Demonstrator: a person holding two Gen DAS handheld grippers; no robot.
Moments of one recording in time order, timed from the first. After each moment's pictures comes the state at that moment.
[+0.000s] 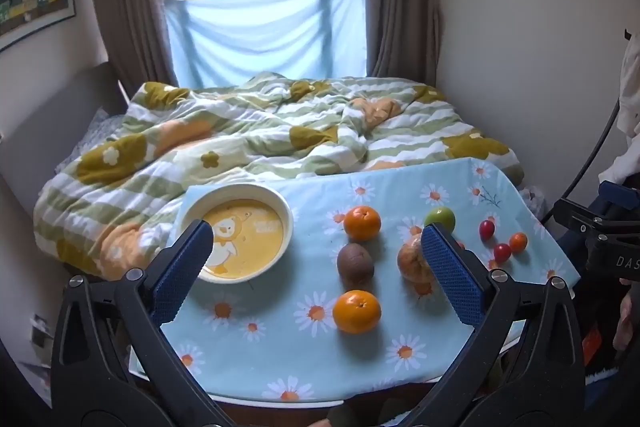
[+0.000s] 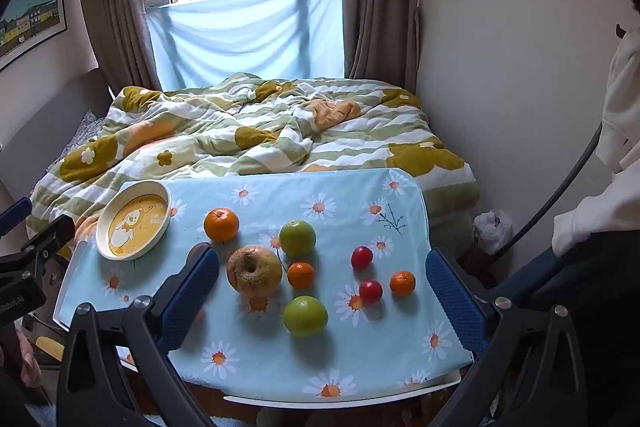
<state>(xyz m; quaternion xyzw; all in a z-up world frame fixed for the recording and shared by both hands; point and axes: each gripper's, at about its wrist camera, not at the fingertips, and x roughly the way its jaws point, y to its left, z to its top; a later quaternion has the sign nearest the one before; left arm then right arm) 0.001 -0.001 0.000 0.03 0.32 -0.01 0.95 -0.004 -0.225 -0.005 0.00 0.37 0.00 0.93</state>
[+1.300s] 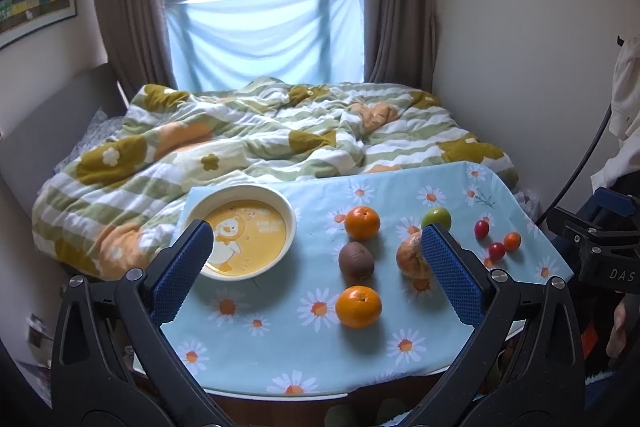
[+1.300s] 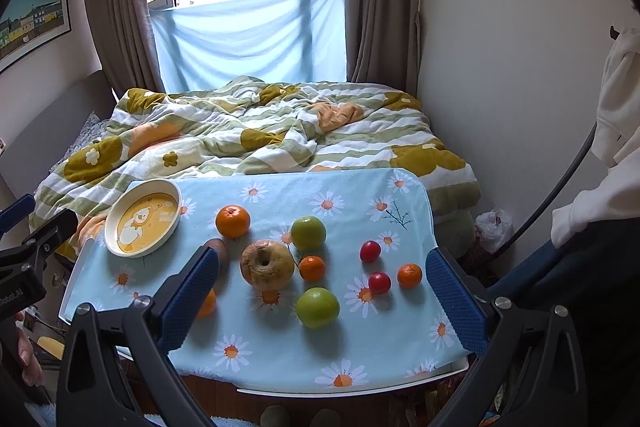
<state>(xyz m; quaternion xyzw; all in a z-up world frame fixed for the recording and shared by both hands) -0.010 0.006 0.008 0.02 0.31 -0.02 0.95 -0.016 -0.215 -0.002 0.01 0.36 0.01 0.93</state>
